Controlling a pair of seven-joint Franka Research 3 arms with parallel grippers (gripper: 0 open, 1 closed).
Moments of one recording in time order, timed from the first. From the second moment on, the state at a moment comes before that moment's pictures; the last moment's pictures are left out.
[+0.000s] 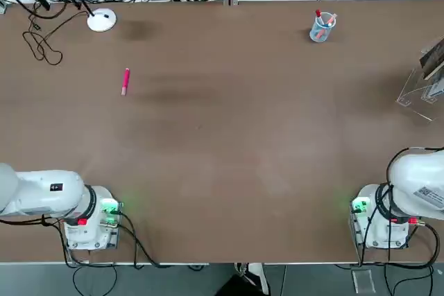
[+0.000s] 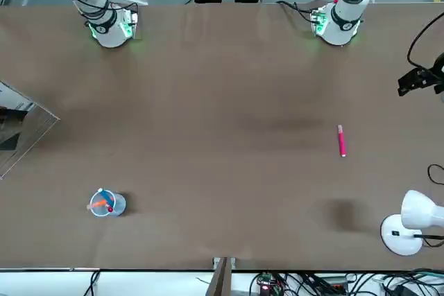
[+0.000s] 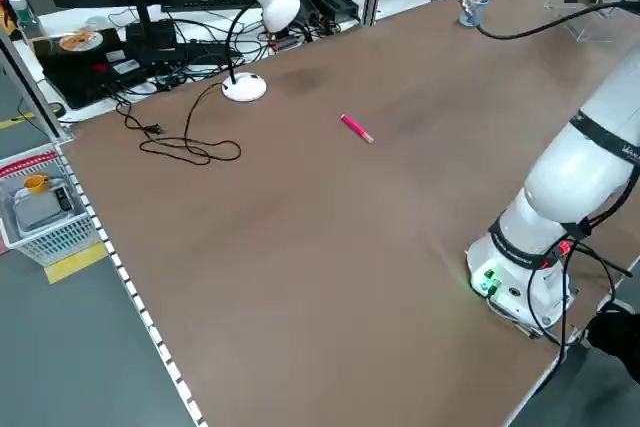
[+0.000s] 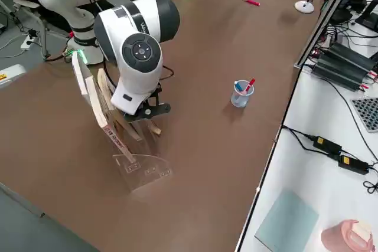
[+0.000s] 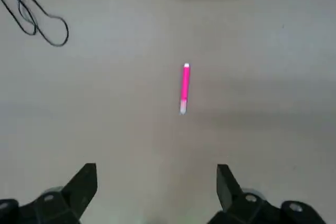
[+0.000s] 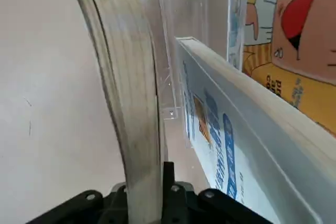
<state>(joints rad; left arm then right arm) 0.07 -0.06 -0.13 -1.73 0.02 1.61 -0.10 -0.53 0.51 0.01 -1.33 0.07 1.40 0.23</state>
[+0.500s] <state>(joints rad) 0.08 -0.06 -0.13 -1.73 0.02 1.60 -0.05 -0.54 0.51 0.00 -1.33 0.07 1.40 0.34</state>
